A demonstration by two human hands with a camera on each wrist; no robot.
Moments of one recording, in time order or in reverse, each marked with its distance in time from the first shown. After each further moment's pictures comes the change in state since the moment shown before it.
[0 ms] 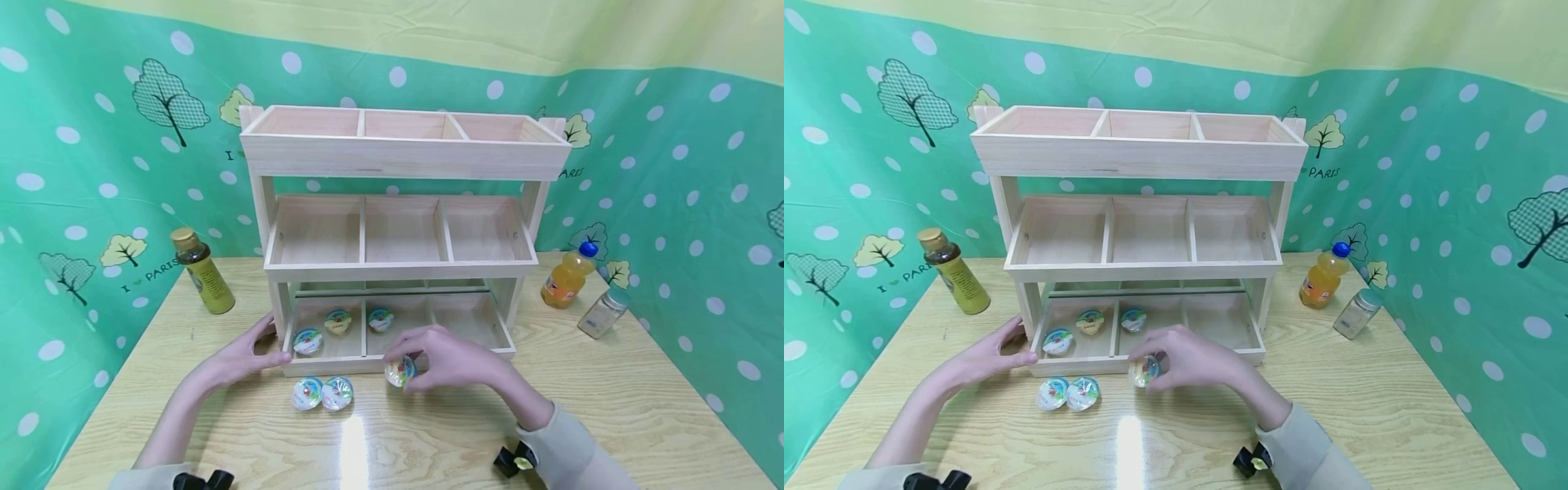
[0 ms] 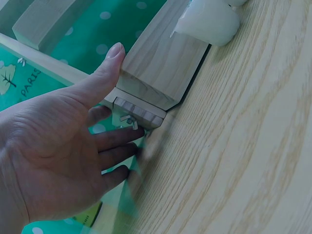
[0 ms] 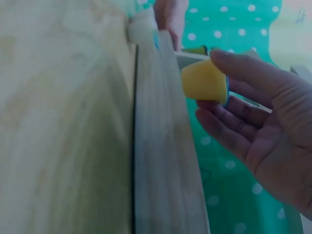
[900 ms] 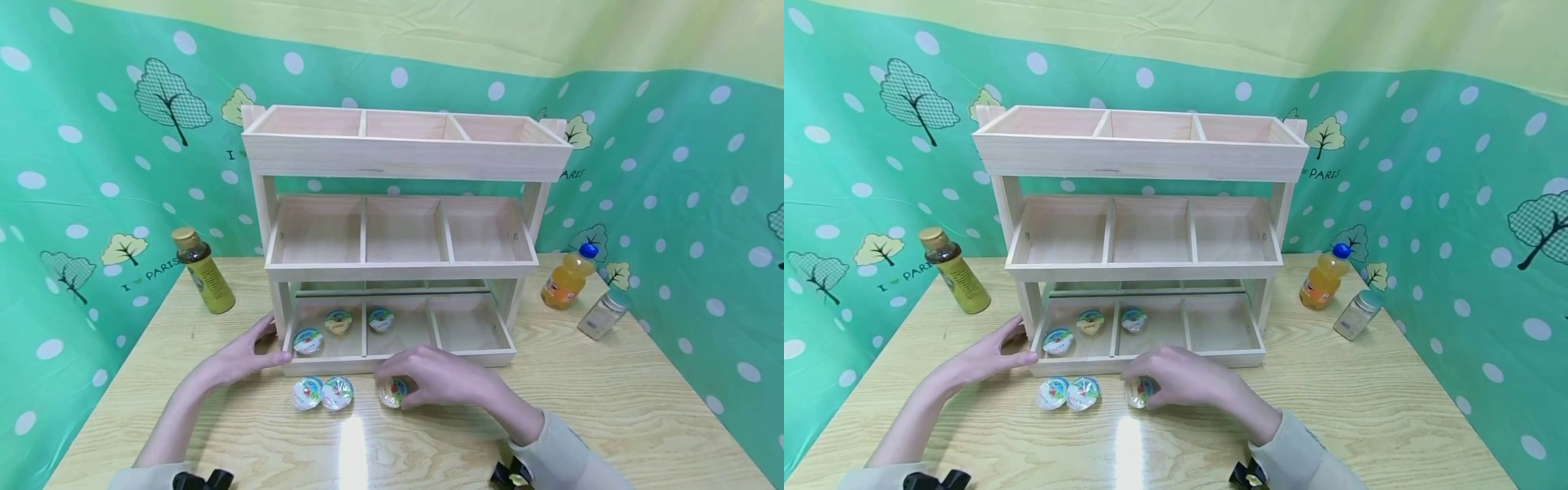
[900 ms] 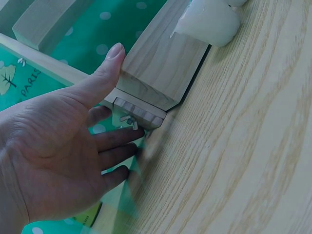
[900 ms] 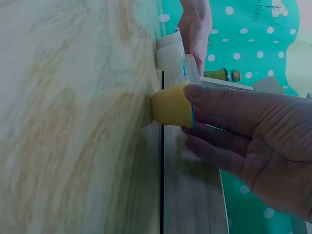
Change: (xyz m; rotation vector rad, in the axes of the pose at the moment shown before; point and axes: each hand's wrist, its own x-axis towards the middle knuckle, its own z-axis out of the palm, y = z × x) left_hand -0.002 0.003 0.000 -0.003 -0.005 -0.009; right_hand 0.004 -0.007 0.027 -0.226 -0.120 -0.029
